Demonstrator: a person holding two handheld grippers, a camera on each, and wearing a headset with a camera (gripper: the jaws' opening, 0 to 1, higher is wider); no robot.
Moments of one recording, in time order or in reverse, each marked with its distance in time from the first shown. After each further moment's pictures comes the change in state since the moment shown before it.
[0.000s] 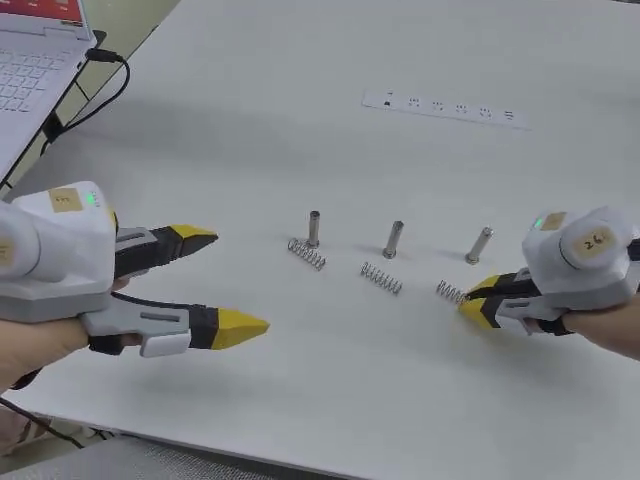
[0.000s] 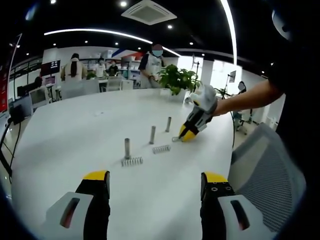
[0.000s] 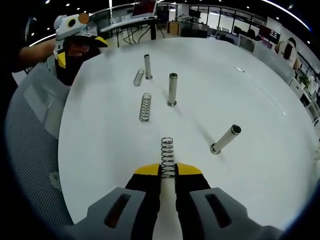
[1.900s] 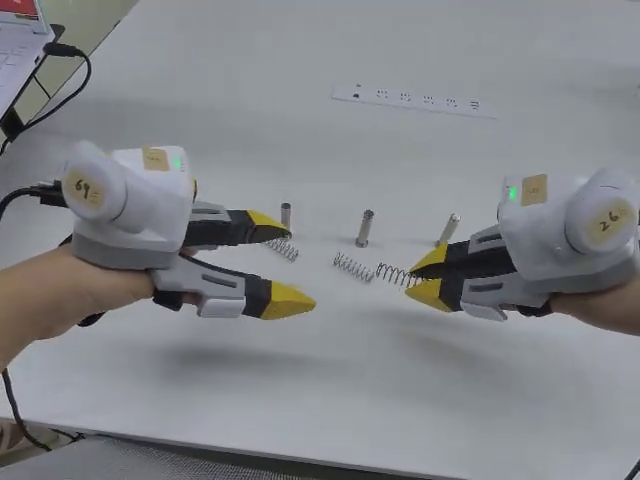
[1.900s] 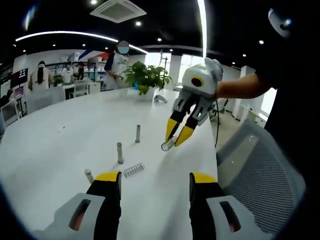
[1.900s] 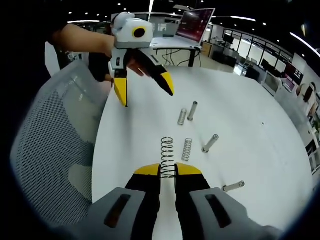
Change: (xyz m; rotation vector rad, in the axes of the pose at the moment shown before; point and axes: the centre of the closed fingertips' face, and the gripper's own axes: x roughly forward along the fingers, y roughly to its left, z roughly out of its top) left arm 0.069 -0.049 0.034 0.121 0.018 -0.280; right arm -0.049 0.070 0.067 -0.289 -0.139 0.139
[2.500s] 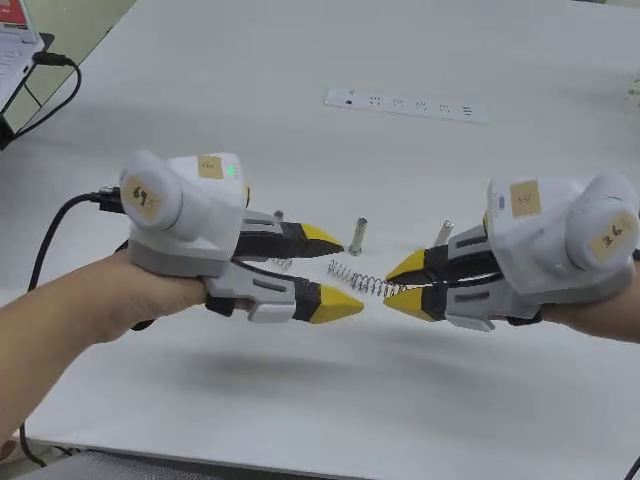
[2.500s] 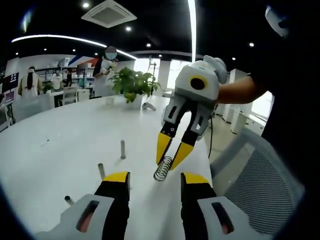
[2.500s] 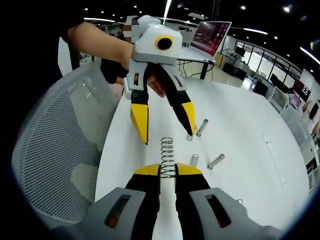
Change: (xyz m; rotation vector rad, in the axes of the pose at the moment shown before) left arm 0.034 -0.021 0.028 0.033 -0.059 -0.090; right arm -0.001 0.013 0.024 -0.096 -0.059 0.045
